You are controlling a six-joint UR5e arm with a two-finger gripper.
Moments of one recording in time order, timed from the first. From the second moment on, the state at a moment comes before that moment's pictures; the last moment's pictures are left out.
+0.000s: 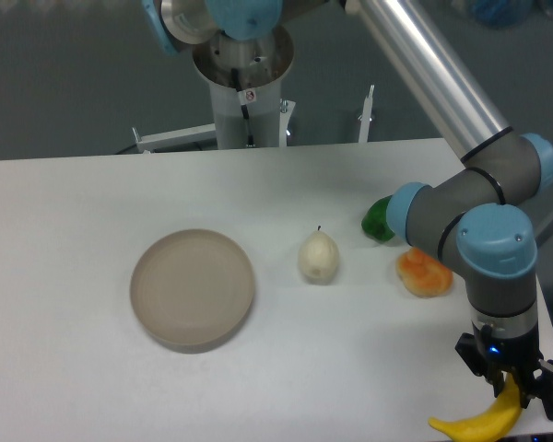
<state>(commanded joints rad) 2.39 -2.38 -1.01 -0.79 1.63 1.19</state>
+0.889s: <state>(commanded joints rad) 2.32 -2.15 -1.27 -0.82 1.63 0.99</state>
